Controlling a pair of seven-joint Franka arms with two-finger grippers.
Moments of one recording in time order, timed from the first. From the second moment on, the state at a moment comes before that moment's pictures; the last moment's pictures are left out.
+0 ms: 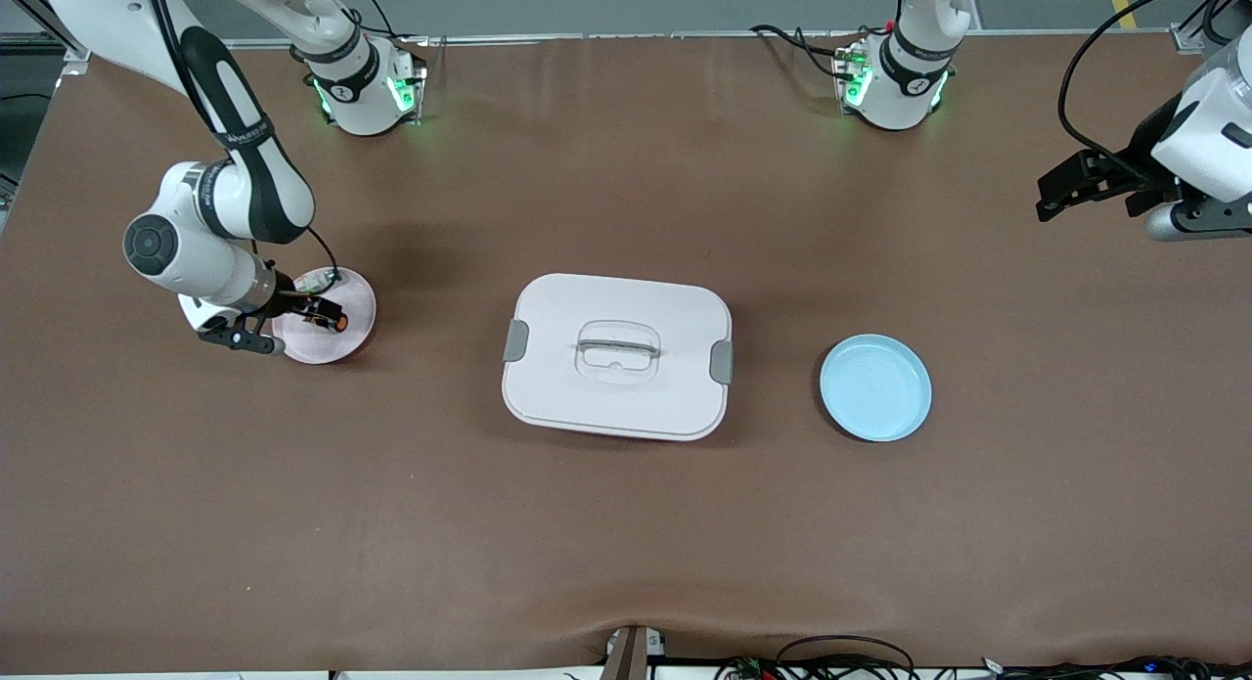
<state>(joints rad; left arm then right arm) -0.03 -0.02 -0.07 -1.57 0.00 1.49 -0.14 0.00 0.25 -0.05 -2.38 0.08 2.49 0.11</state>
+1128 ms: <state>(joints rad) -0.03 -0.02 -0.07 -1.58 0.00 1.53 -0.14 0.00 0.32 -0.04 -2.38 0.08 2.55 0.11</state>
